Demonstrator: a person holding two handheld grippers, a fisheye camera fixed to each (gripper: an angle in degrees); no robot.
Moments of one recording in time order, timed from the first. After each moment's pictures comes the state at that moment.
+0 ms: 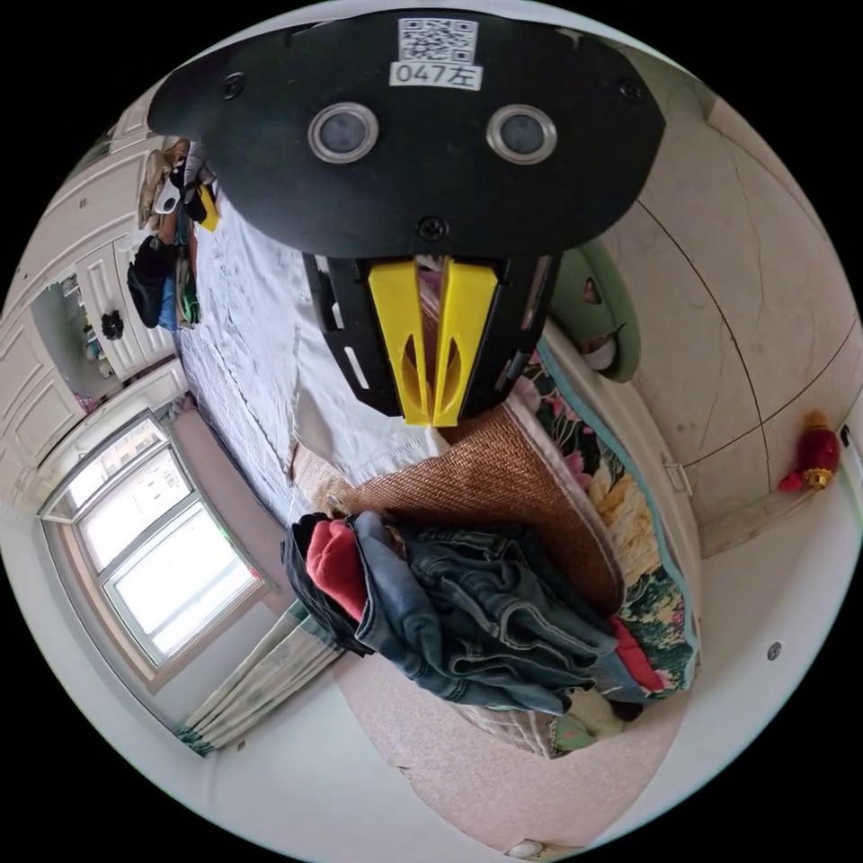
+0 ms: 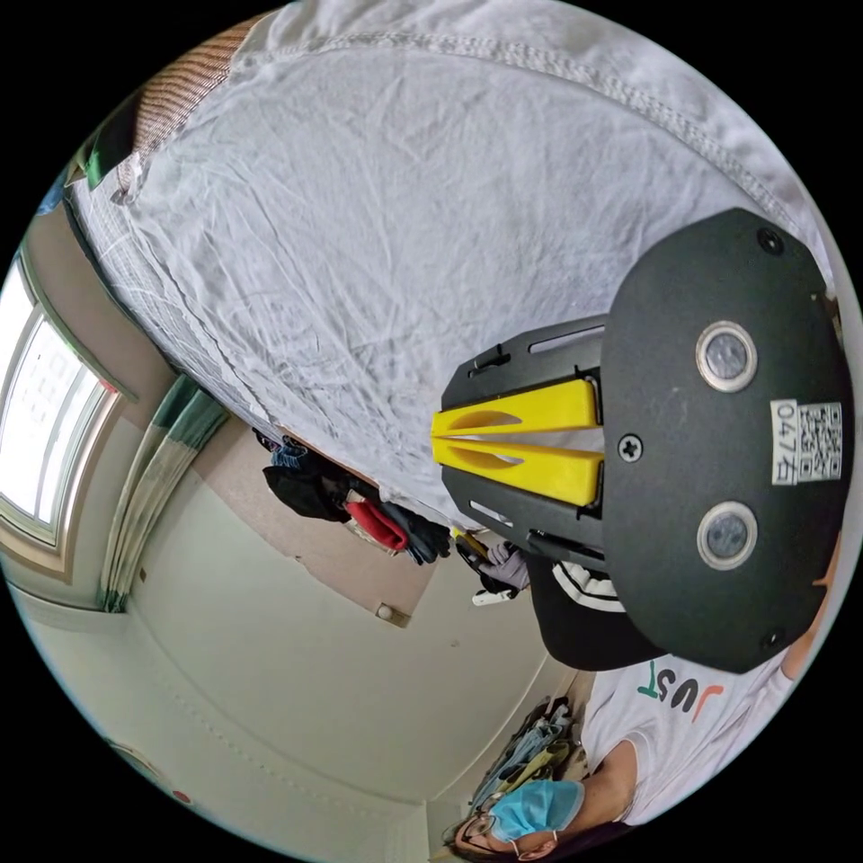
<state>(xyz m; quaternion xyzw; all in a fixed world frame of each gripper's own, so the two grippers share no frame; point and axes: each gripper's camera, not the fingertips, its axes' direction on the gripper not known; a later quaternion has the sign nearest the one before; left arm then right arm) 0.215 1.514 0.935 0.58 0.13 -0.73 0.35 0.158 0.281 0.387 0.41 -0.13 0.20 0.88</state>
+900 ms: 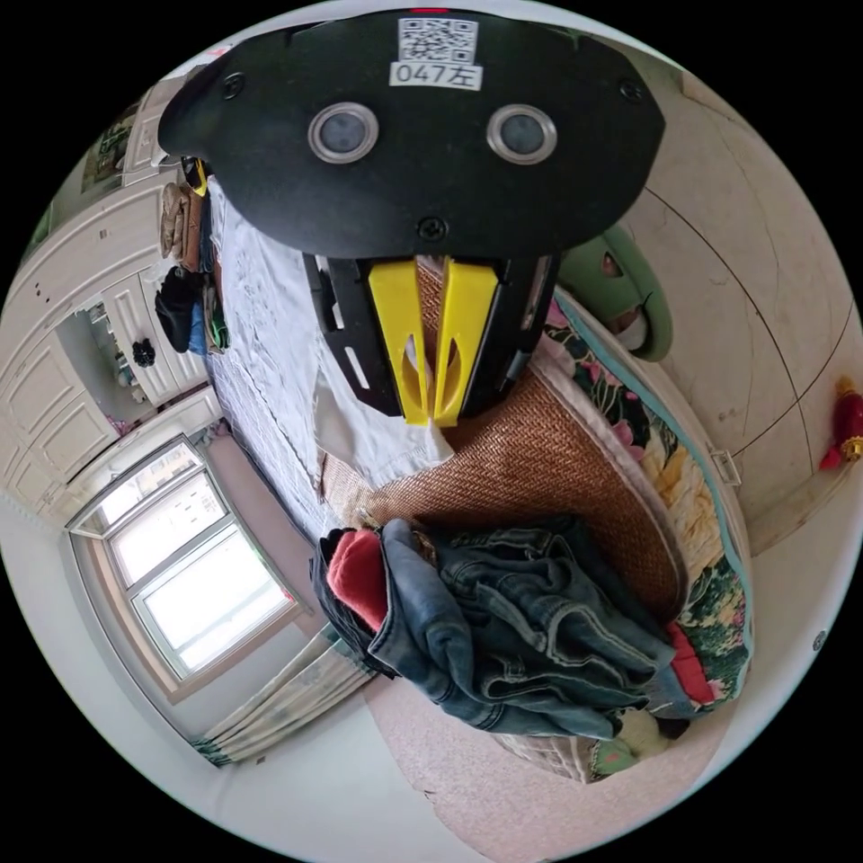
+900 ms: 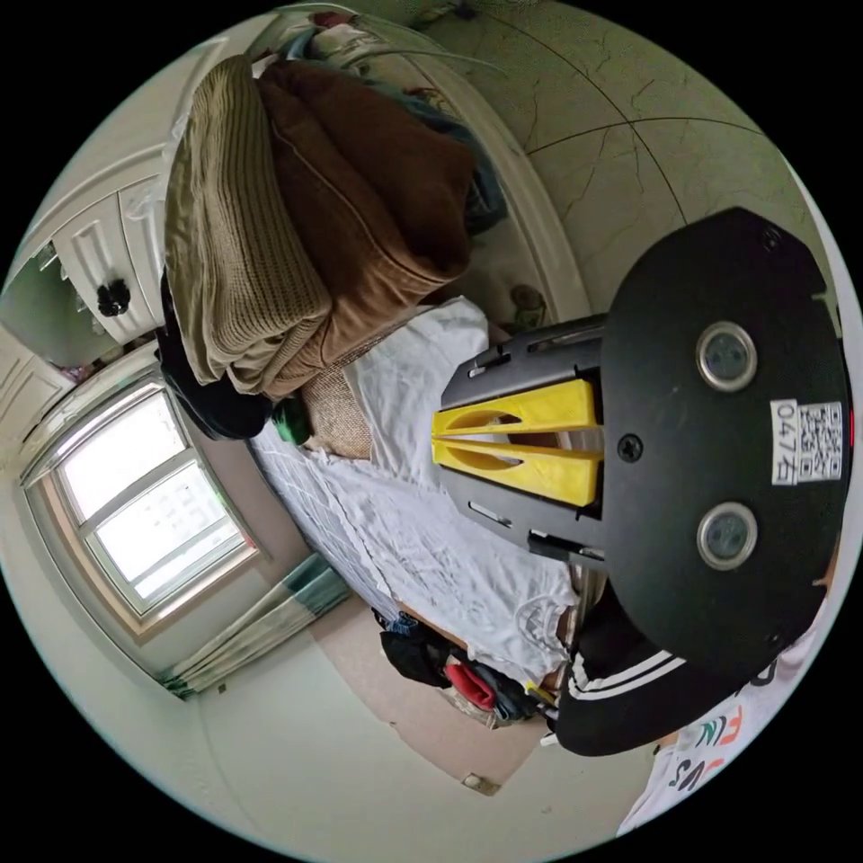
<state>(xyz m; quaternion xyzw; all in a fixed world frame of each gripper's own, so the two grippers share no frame) 0.118 1.445 0.828 0.61 0.16 -0.67 0.39 0.039 0.571 0.202 0.49 0.21 0.40 0.75</state>
